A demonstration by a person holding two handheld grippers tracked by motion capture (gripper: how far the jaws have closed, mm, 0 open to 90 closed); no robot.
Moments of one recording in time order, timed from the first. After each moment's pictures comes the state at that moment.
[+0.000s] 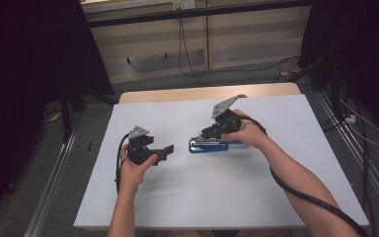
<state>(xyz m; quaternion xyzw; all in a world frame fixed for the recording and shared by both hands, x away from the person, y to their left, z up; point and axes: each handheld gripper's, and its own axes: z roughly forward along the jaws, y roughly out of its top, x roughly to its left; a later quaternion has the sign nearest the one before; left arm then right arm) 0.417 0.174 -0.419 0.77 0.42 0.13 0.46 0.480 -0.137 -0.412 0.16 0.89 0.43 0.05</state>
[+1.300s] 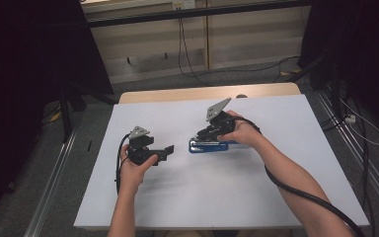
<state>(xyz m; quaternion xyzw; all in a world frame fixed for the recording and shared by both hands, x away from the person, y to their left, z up) 0.417 0.174 -0.420 0.77 0.42 0.13 0.46 0.490 -0.123 -0.424 0.12 0.90 0.42 0.04</state>
